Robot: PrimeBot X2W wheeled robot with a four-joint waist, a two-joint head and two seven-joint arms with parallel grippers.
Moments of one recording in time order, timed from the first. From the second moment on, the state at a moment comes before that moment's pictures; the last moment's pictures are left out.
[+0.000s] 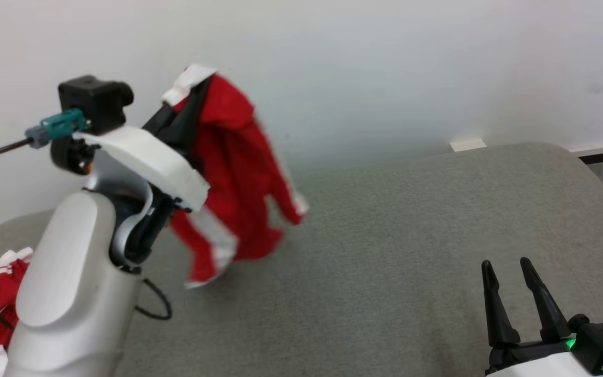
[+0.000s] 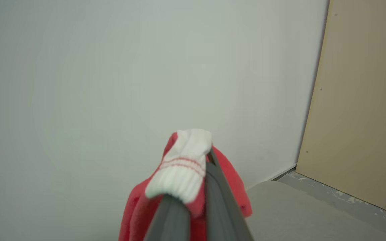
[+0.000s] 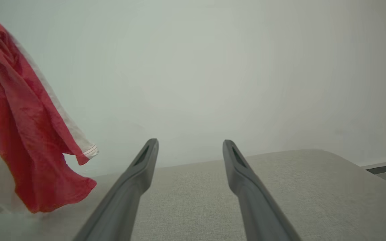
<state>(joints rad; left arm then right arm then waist) -0.72 0.26 -0.25 0.23 -0.47 -0.13 0.17 -0.09 -0.05 0.12 0.18 0.34 0.13 -0.26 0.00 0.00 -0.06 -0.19</state>
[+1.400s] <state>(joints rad) -0.29 0.22 -0.35 0.61 -0.54 -0.11 -0.26 -0.07 -0.09 0.11 0.20 0.29 0.13 -0.26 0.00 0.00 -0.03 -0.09</state>
